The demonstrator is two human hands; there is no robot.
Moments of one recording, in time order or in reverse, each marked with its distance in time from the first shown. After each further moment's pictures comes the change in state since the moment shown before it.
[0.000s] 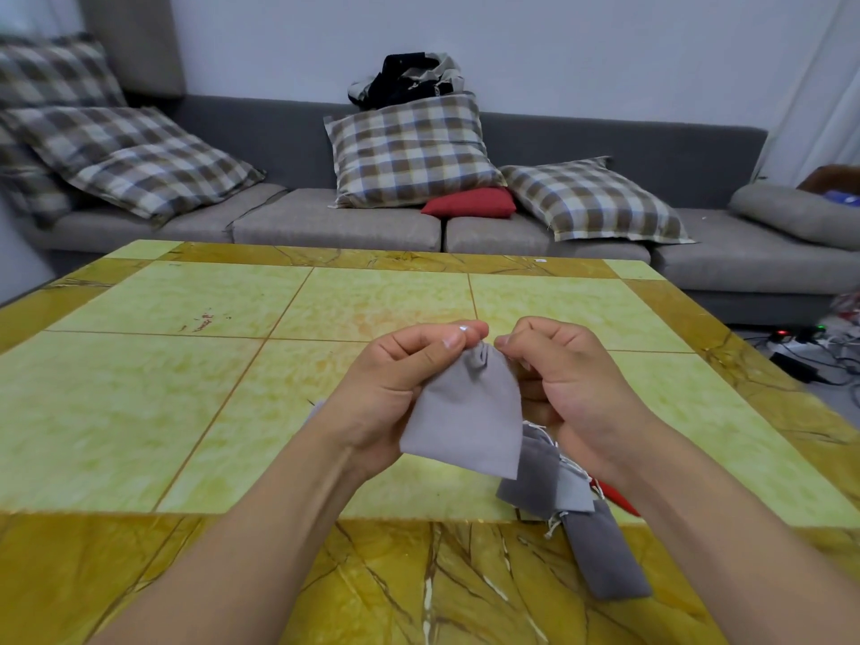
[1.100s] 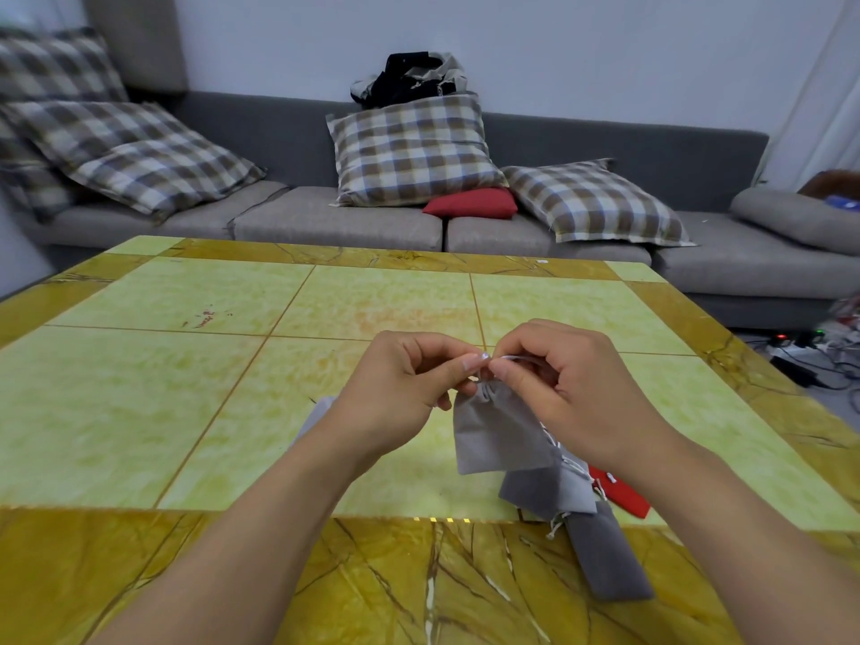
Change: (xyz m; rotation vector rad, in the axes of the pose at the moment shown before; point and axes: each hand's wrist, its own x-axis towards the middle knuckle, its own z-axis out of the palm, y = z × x) left_hand 0.009 -0.010 -0.015 0.619 0.032 0.183; right_hand 0.006 0.009 -0.024 -0.921 -0.093 -0.741
